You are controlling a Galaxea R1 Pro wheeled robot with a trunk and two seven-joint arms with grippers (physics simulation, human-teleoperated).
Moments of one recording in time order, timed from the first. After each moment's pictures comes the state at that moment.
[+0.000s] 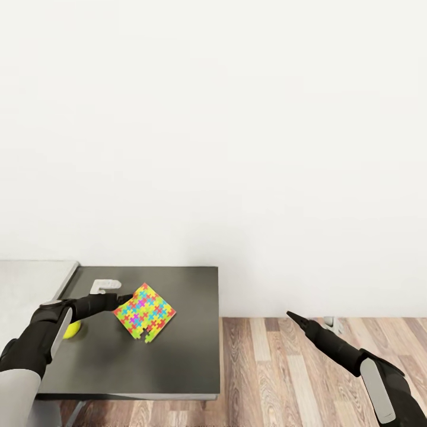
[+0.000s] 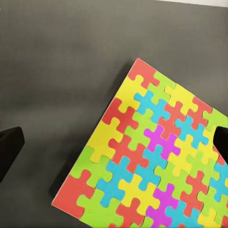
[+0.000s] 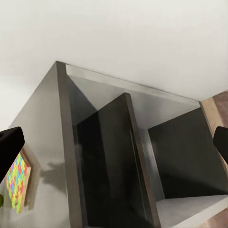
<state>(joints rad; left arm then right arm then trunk) -0.62 0.27 0.21 -0.92 -0.06 0.52 -0.65 -0.30 -0.10 -0.39 -1.13 -0.50 0.68 0.63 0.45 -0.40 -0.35</state>
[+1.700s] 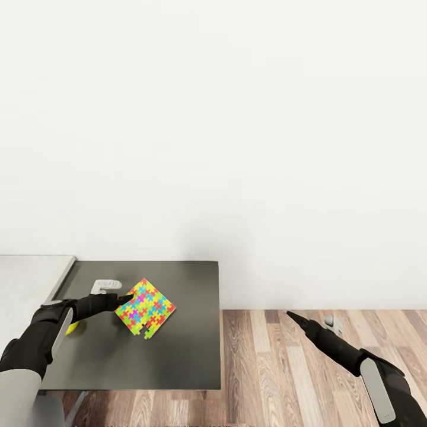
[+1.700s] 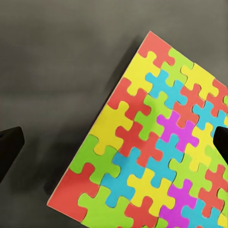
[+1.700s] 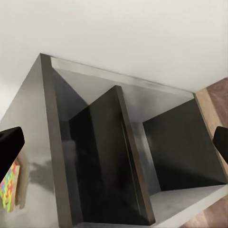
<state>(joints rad) -0.62 0.26 0.21 -0.91 -0.06 0.52 -0.66 -0.30 -0.10 -0.39 -1.13 -0.50 0.68 0.63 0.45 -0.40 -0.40</state>
